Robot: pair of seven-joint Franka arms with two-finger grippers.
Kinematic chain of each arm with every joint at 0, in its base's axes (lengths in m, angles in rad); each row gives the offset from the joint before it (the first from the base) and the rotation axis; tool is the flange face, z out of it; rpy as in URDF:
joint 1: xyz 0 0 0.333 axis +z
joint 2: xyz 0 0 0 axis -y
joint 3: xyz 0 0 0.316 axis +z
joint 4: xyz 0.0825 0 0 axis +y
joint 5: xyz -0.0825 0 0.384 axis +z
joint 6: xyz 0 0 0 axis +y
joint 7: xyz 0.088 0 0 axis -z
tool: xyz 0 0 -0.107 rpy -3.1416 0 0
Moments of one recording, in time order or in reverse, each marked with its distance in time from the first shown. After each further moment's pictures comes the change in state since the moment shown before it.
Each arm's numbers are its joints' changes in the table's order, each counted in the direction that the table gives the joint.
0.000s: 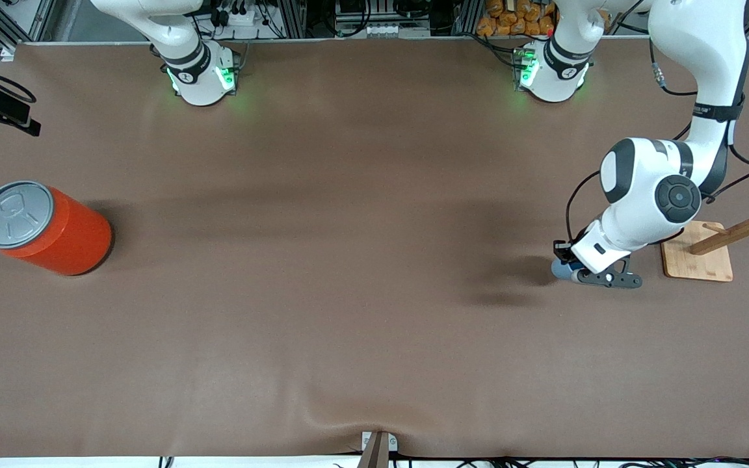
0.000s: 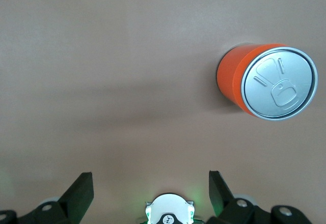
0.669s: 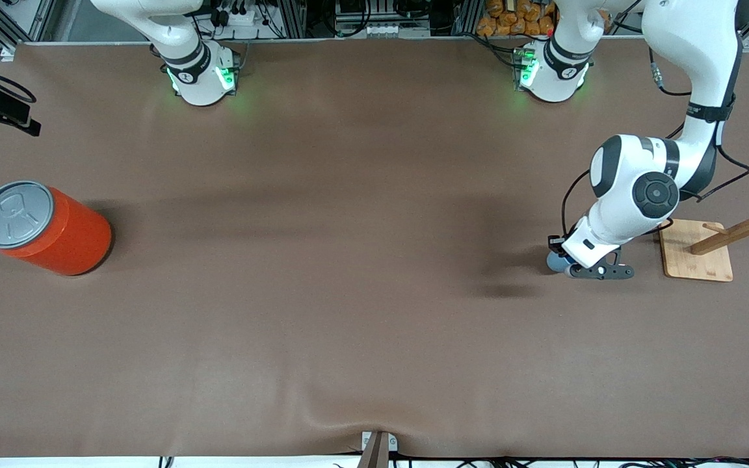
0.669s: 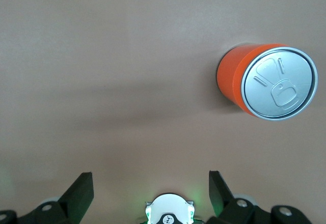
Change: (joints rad) left arm -0.013 -0.002 -0.009 0.044 0.087 -0.022 -0.124; right arm 0.000 0.000 0.000 0.000 0.000 0.000 0.000
